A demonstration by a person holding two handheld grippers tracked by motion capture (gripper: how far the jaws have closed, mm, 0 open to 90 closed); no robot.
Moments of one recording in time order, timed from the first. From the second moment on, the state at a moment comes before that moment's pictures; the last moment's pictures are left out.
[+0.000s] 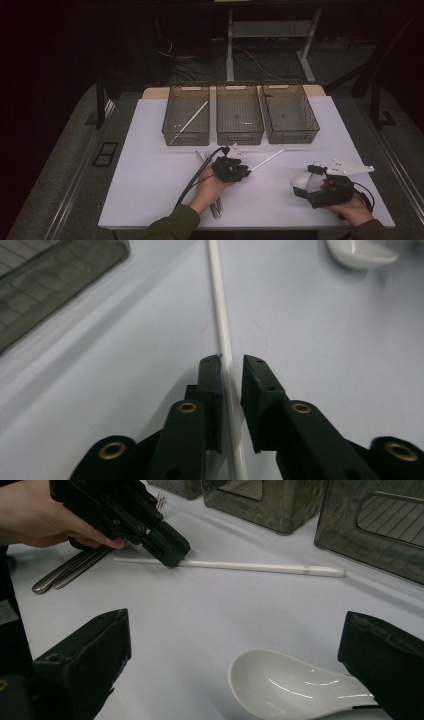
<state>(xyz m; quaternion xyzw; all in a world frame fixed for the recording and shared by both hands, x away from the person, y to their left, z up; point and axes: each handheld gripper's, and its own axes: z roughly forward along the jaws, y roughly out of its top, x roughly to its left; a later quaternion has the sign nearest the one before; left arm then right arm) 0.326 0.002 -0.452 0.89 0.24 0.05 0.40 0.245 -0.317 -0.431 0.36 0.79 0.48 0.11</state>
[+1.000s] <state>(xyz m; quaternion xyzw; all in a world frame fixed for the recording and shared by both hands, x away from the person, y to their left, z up) 0.329 0.016 -0.433 0.88 0.25 0.04 0.40 0.245 -0.318 -0.431 0.36 0.79 0.48 0.11</state>
